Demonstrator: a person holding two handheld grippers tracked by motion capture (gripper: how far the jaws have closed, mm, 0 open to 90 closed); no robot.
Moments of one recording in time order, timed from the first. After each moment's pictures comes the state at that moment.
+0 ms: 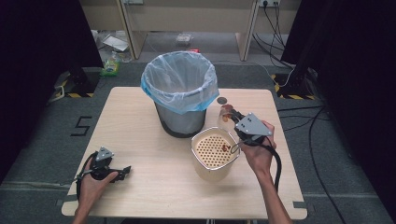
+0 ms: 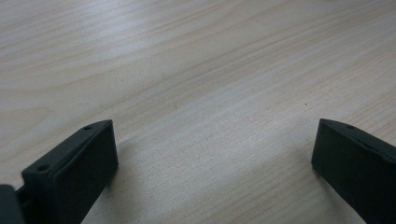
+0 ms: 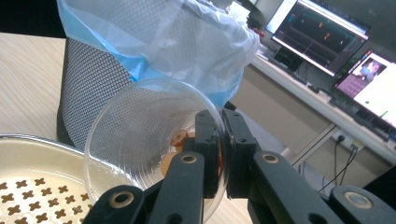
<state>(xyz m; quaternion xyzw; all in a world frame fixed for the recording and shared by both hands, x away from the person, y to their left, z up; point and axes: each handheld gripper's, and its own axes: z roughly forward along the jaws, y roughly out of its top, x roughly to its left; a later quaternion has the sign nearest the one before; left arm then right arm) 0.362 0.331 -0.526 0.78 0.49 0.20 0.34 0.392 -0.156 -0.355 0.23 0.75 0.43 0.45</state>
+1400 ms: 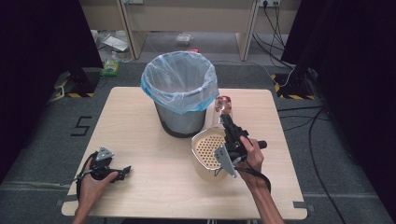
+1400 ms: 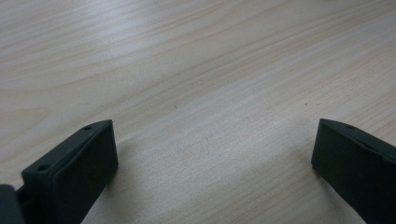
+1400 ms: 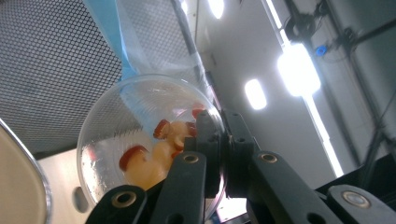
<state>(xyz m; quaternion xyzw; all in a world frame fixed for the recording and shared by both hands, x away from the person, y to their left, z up) 0.362 0.331 -0.526 0.78 0.49 0.20 0.34 0.359 -0.117 -0.390 -0.01 0.64 0.26 0.72</state>
